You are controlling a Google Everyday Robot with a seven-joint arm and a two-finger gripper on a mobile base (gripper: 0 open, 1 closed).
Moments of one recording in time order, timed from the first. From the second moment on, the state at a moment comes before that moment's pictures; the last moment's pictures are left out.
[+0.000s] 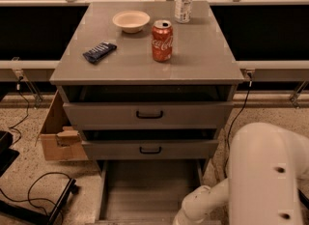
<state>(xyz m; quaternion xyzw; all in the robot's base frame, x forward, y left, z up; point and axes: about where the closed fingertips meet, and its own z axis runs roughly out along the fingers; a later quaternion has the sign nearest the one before) 0.332 -0.082 0.250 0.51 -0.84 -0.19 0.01</state>
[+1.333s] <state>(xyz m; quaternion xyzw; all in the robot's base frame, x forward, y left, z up) 0.318 -0.023 0.101 0.50 -0.83 -0.22 0.06</state>
